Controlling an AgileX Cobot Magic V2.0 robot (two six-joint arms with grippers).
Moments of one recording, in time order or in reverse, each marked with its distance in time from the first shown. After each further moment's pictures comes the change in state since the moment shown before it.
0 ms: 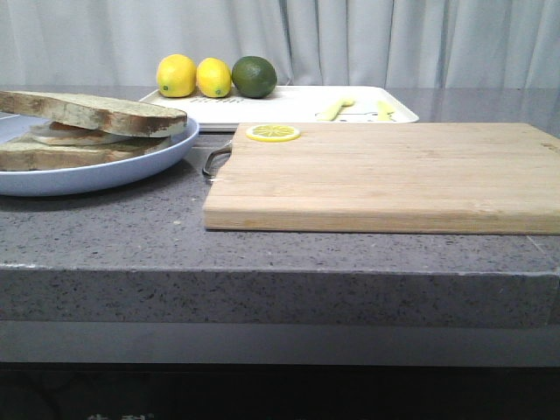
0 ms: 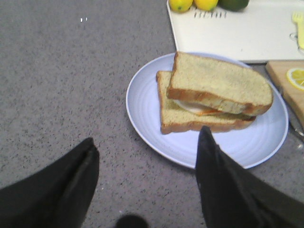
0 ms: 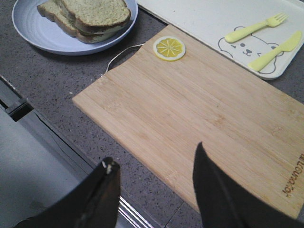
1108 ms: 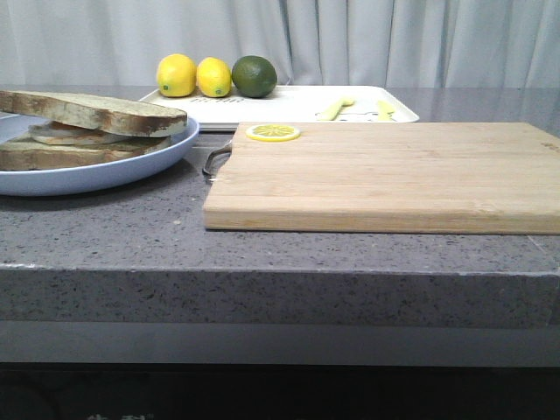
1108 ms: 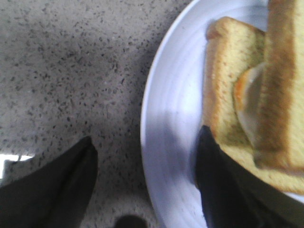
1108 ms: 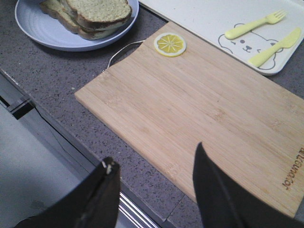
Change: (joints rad) left arm 0.230 0.916 -0.469 -0.414 0.208 0.240; right arm 0.000 -0.030 0.015 0.000 0.010 0.003
